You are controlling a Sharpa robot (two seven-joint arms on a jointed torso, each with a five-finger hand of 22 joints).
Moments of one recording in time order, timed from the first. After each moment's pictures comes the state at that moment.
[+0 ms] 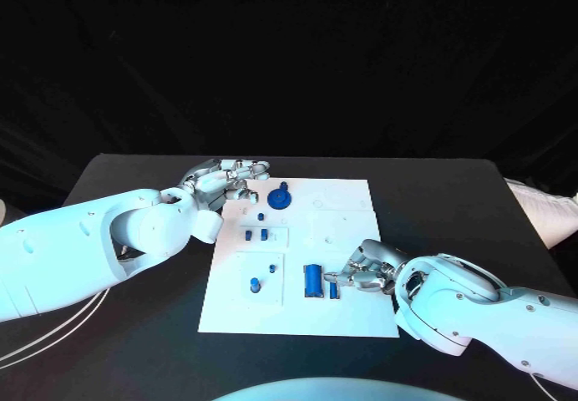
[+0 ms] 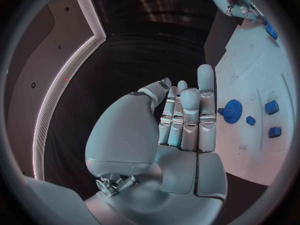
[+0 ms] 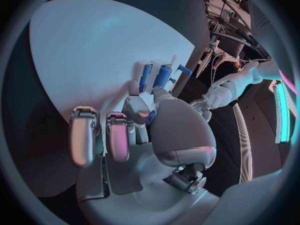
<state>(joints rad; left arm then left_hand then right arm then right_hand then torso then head) 1.21 -0.88 -0.04 1.57 0.08 -0.19 0.23 1.36 -0.13 0.42 0.04 0.13 1.07 0.16 0.12 0.07 1.14 0.09 0.24 0.08 1.26 0.01 1.15 0.59 0.17 1.26 0.10 0.53 0.83 0.91 -0.96 0.03 1.91 -1.28 -0.36 -0.62 1.09 -0.06 0.04 0.28 0.21 1.25 0.03 0.13 0.34 1.47 -0.03 0.94 1.22 1.47 -0.10 1.54 1.31 0.06 1.46 0.01 1.42 1.31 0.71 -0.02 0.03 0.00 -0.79</state>
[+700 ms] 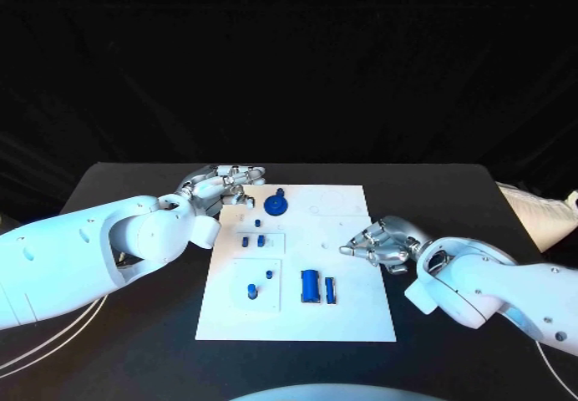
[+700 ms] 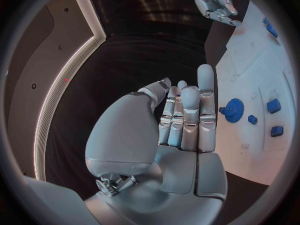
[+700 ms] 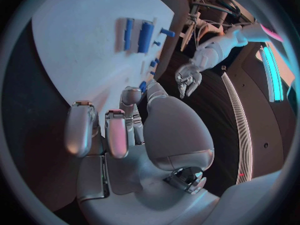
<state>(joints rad) 1.20 -0.87 -0.04 1.55 0.08 -0.19 0.24 1.36 -0.13 0.42 0.04 0.13 1.07 0.16 0.12 0.07 1.14 0.09 0.24 0.08 1.25 0.01 1.14 0.58 0.17 1.26 0.10 0.53 0.83 0.99 -1.04 0.03 1.82 -0.87 -0.45 -0.26 1.26 -0.05 -0.03 0.21 0.23 1.07 0.10 0.07 0.29 1.37 0.01 0.65 1.07 1.47 -0.06 1.44 1.31 0.07 1.42 0.04 1.31 1.20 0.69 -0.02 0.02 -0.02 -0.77</state>
